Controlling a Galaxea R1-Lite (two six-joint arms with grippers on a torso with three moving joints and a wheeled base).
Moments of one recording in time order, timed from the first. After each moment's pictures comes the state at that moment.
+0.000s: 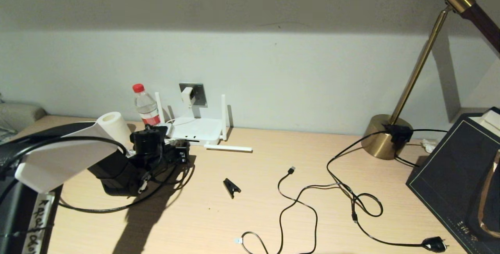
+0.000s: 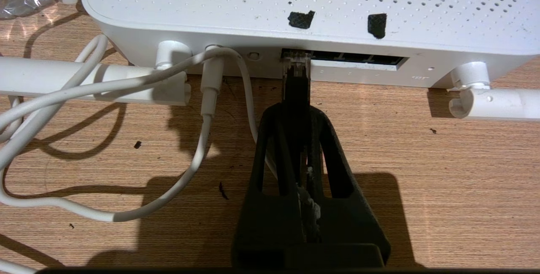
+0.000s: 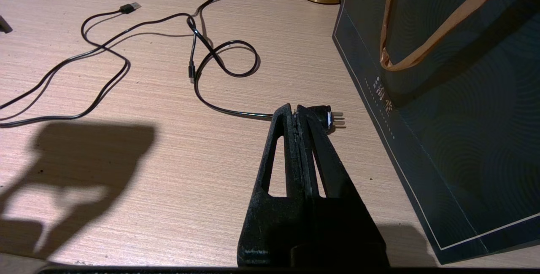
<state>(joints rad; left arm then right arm) -0.09 2.39 -1.10 -0.97 -0.08 0.00 0.00 0.00 -0.07 0.18 0.01 -0.02</state>
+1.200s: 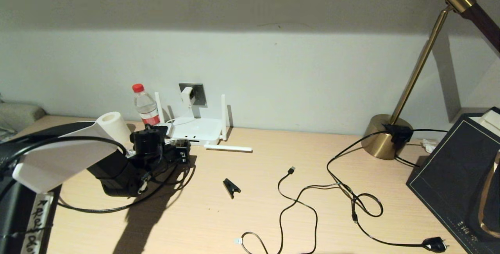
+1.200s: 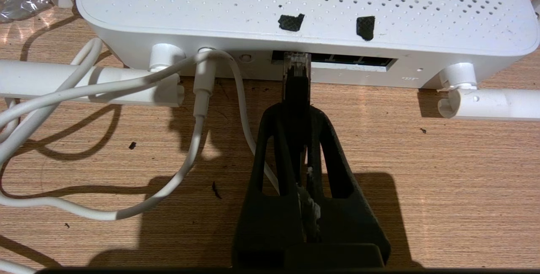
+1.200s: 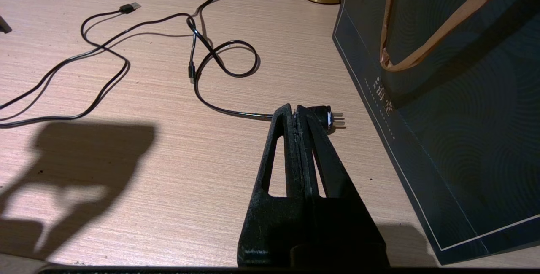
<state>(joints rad) -0.09 2.38 -1.08 -0.98 -0.07 0.00 0.00 0.00 -0.07 0.18 0.01 -0.02</state>
